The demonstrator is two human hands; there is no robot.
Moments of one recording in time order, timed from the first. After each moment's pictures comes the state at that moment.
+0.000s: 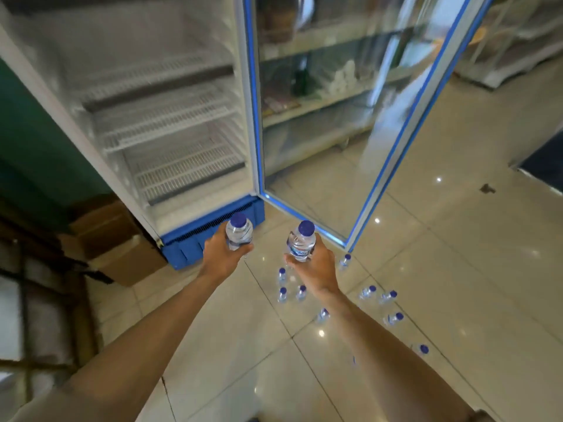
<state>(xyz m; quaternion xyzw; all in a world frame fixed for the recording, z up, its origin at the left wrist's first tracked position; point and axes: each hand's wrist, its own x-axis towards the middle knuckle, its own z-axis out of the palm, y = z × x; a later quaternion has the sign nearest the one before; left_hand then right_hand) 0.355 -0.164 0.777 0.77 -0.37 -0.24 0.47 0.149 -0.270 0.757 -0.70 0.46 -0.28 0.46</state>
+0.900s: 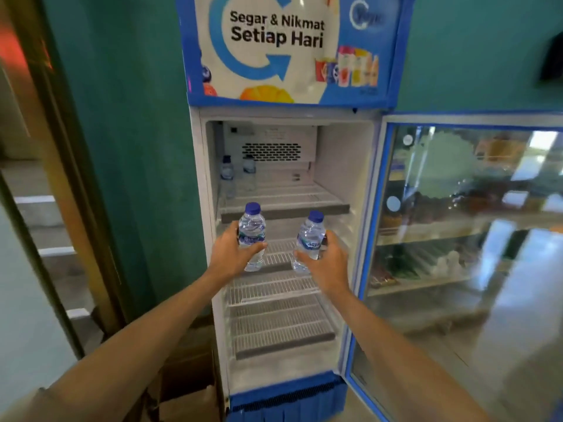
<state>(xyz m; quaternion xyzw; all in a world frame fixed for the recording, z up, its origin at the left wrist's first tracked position) 0.648 -0.183 1.111 0.78 -0.35 0.05 0.52 0.515 -0.364 1.072 -0.76 0.19 -0.43 0.44</state>
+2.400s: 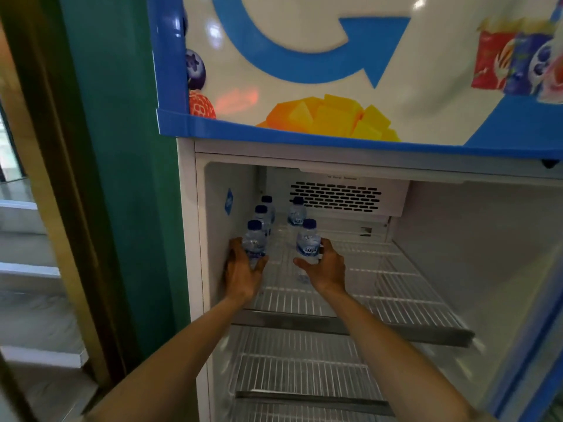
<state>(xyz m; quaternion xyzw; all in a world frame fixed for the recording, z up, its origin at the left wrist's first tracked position) 0.961 -0.355 1.106 0.82 -0.15 0.17 0.53 0.931 -0.543 1.099 -0.82 0.13 -0.33 0.45</state>
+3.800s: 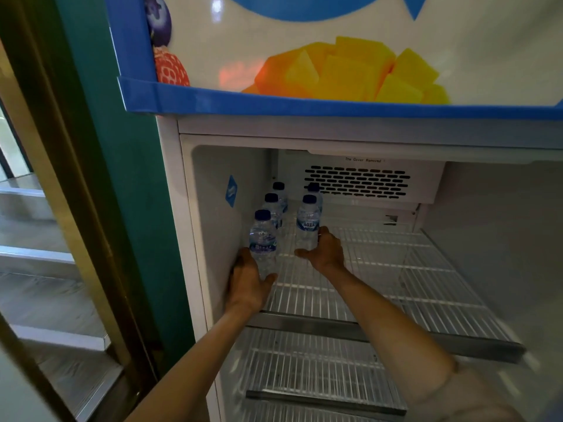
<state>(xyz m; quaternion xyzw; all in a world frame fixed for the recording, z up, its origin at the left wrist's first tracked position) 0.975 -0.357 1.074 0.87 -0.13 0.15 0.45 1.023 -0.562 1.073 -0.88 0.14 -0.19 0.41</state>
